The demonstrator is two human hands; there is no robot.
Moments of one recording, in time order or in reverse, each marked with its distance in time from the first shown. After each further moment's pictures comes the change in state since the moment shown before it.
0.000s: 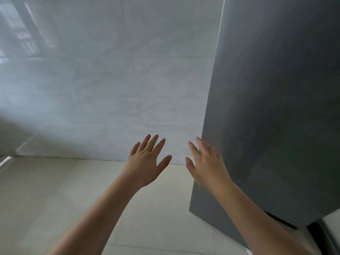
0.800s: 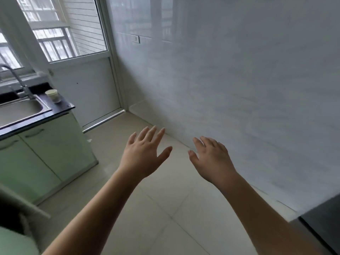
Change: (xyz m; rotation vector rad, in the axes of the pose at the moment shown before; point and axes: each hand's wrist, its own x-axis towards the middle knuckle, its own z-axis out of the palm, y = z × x) left_hand -0.269 -0.280 -0.082 0.123 0.111 -0.625; right_hand -0.015 -0.382 0.034 0.004 -0.144 -0.565
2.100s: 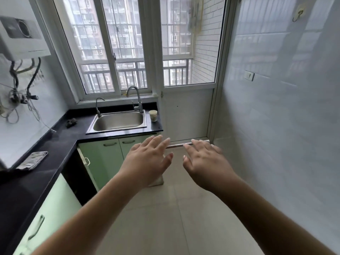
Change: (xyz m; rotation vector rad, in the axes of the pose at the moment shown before) left_hand 0.135 -0.170 -0.076 0.099 0.073 -0.626; right_hand 0.302 -0.182 -0.043 0.079 -0.037 -0.809
